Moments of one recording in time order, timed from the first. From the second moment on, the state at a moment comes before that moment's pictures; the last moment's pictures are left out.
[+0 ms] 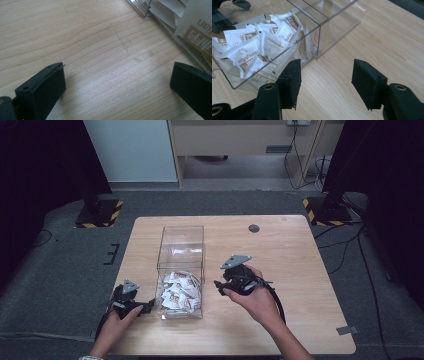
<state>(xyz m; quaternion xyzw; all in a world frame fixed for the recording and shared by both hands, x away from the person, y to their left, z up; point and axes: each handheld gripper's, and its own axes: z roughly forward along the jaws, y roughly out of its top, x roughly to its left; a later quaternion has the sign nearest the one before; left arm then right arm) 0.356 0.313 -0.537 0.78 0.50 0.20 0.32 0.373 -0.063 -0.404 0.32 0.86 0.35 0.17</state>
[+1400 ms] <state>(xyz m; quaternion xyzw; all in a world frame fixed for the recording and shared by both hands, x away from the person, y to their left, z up) 0.356 0.313 -0.537 0.78 0.50 0.20 0.32 0.380 -0.001 -0.391 0.27 0.88 0.37 0.14</state>
